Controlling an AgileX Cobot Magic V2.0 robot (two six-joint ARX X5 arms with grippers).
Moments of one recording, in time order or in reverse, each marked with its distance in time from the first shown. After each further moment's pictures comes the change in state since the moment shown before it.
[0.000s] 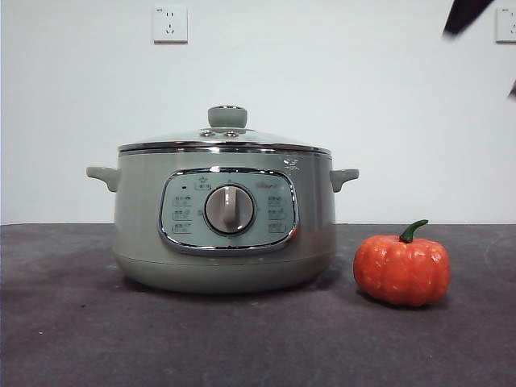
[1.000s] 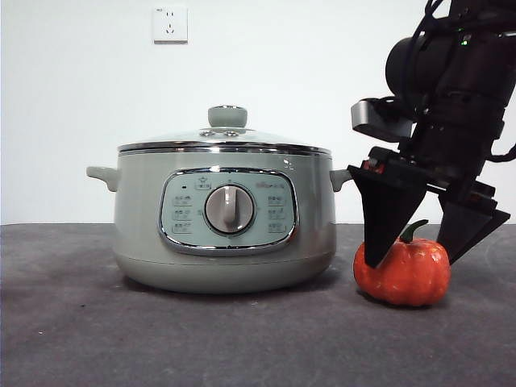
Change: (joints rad) left arm 0.000 0.000 0.000 0.000 0.000 0.000; right arm 0.129 0.587 0.000 0.306 0.181 -0.041
